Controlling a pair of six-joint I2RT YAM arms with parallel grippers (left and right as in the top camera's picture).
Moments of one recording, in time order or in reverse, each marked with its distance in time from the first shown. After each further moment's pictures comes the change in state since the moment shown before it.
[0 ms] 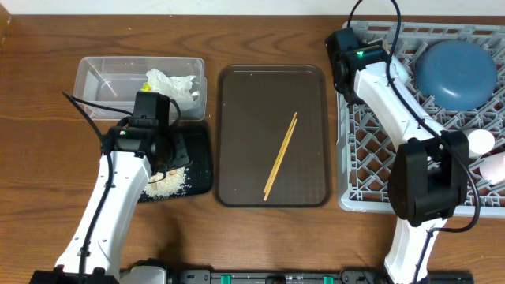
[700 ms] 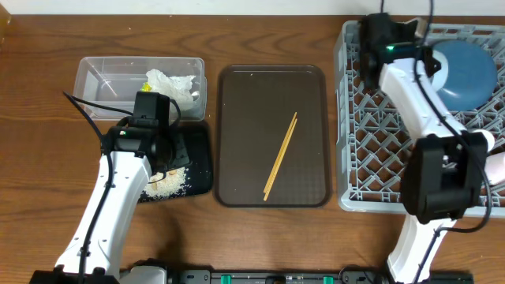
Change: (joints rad) left arm 0.000 0.000 0.000 0.000 0.000 0.002; right arm -0.118 -0.006 0.000 0.227 0.348 -0.194
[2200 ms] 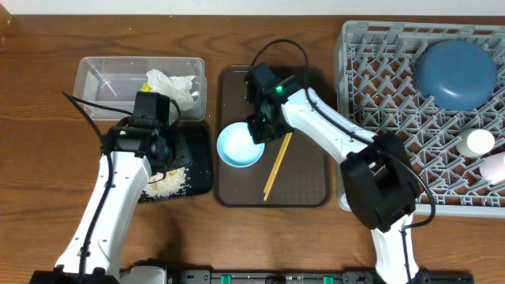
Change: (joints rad) left arm 0.000 0.000 0.000 -0.002 0.000 0.002; right arm 0.449 0.093 0.000 -0.104 -1.361 0.252
